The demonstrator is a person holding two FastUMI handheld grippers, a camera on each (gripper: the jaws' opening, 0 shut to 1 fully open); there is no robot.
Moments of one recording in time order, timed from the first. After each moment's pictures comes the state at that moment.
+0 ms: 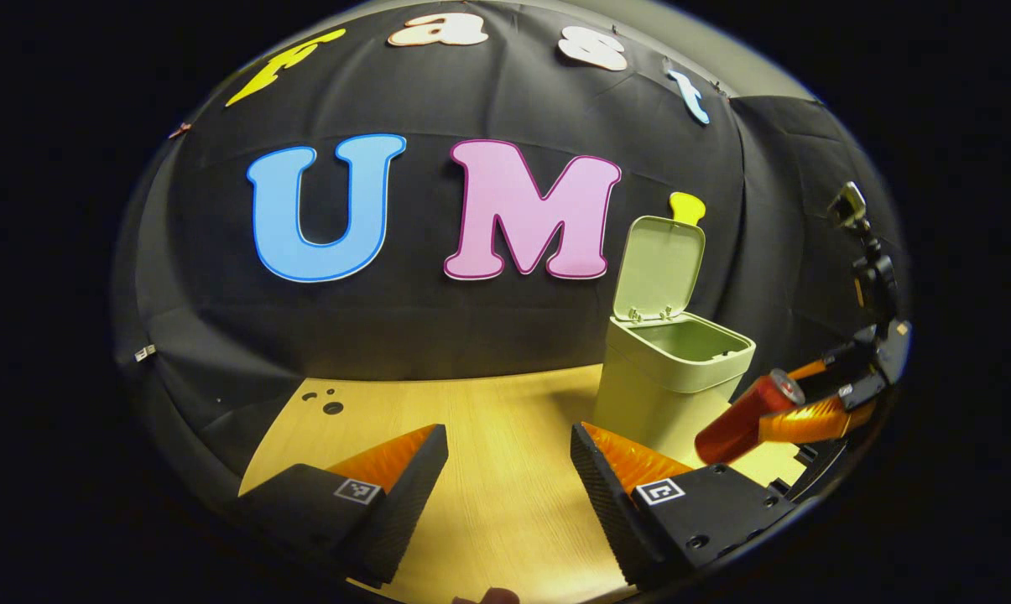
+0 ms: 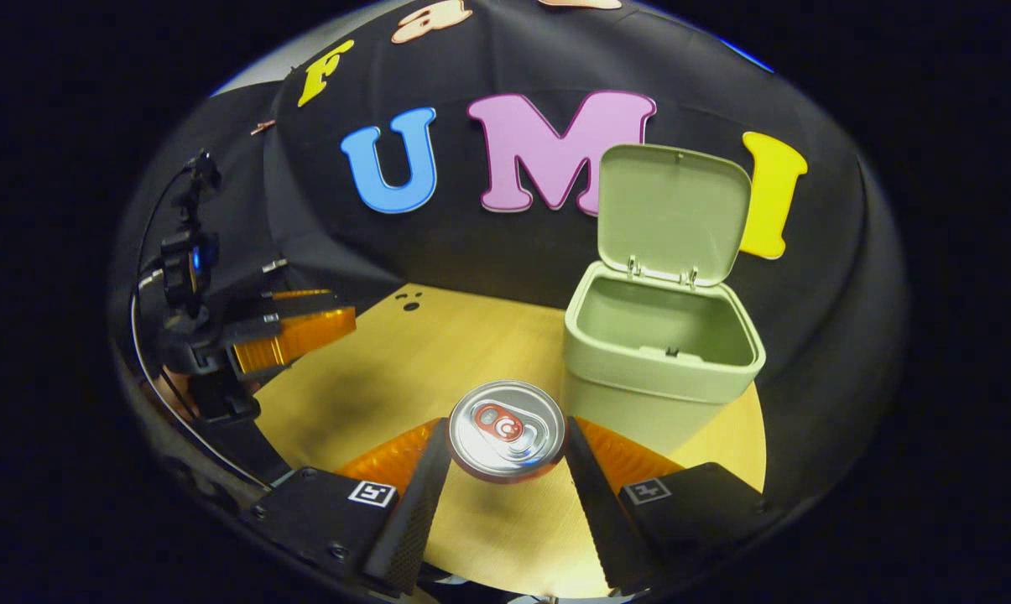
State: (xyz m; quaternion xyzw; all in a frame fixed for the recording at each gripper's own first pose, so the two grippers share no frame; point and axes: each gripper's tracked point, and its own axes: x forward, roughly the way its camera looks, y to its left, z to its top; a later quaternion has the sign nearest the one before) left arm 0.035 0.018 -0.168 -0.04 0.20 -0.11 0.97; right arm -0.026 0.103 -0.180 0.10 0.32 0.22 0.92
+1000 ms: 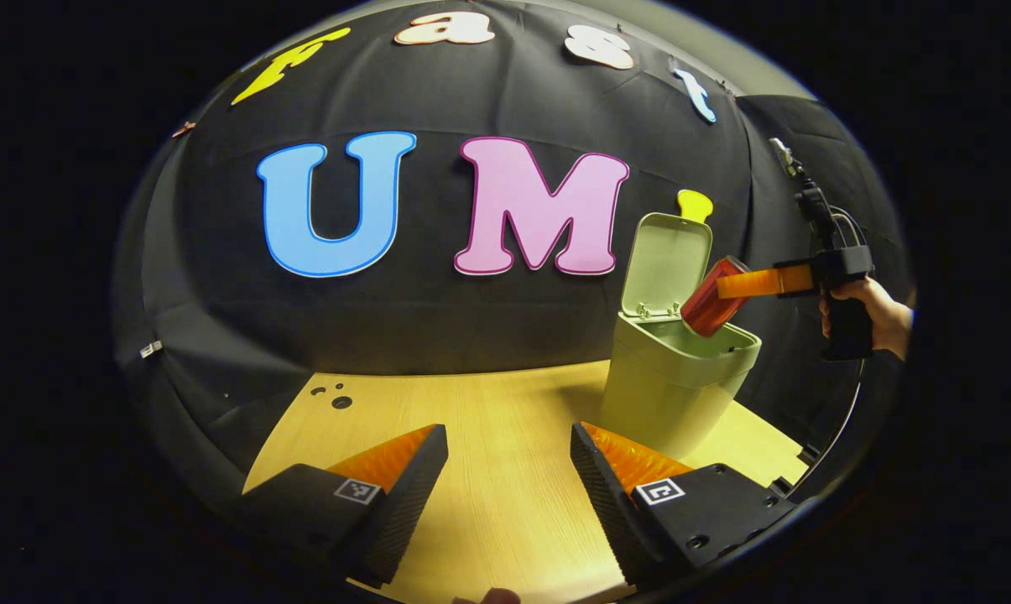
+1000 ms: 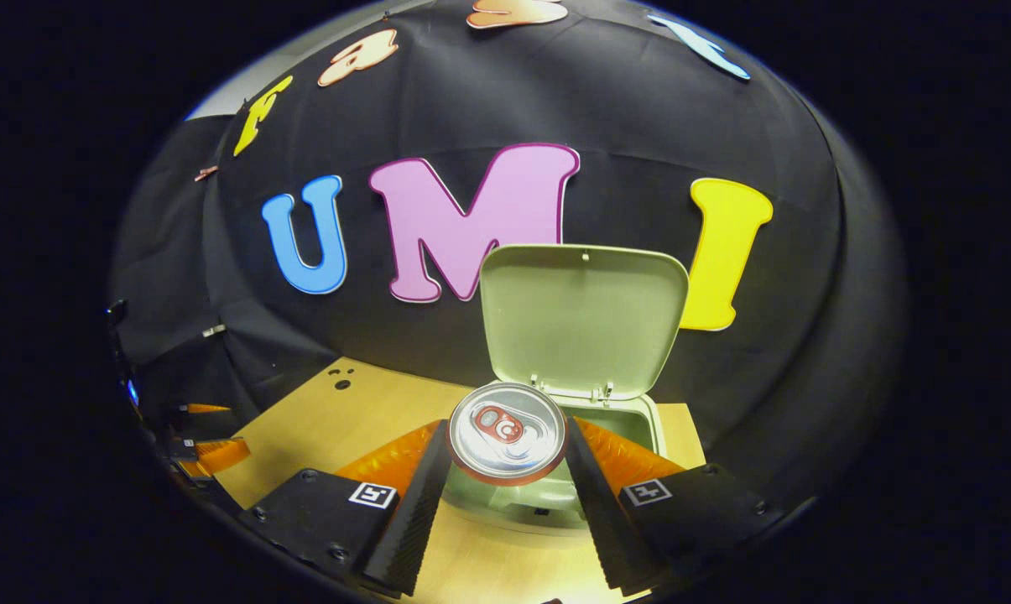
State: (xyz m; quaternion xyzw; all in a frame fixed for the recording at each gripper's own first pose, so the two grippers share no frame) left arm 0.029 0.034 -0.165 -0.04 0.21 -0.09 0.97; right arm 0.121 0.016 -0.164 0.10 0.27 0.13 0.95
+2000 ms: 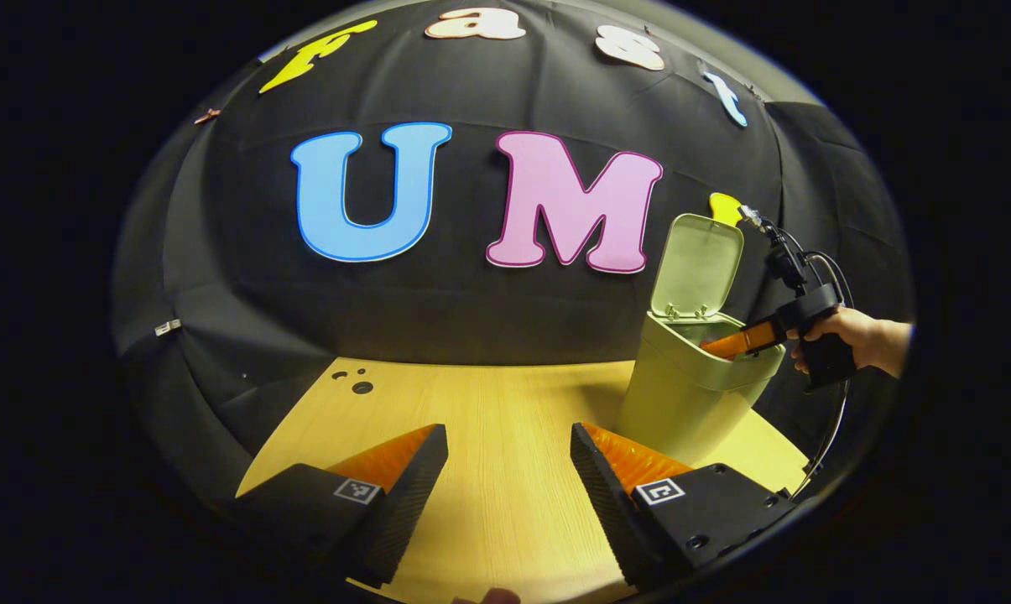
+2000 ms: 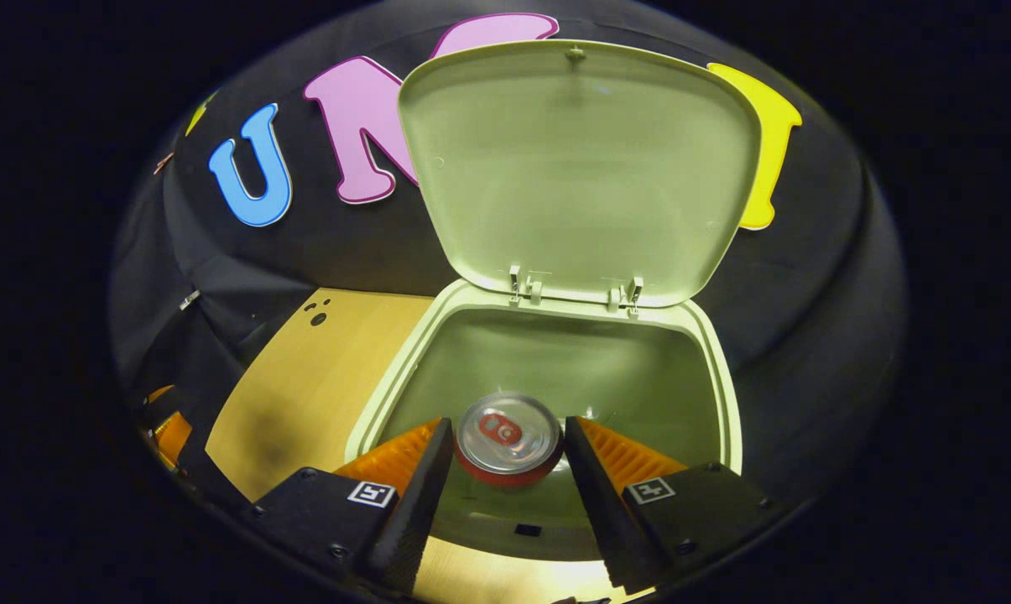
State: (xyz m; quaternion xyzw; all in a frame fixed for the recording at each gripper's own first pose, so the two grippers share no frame) left arm 0.025 0.049 -0.177 -0.05 0.23 -0.04 0.97; right arm 0.135 0.036 -0.278 0.12 0.43 0.13 0.89
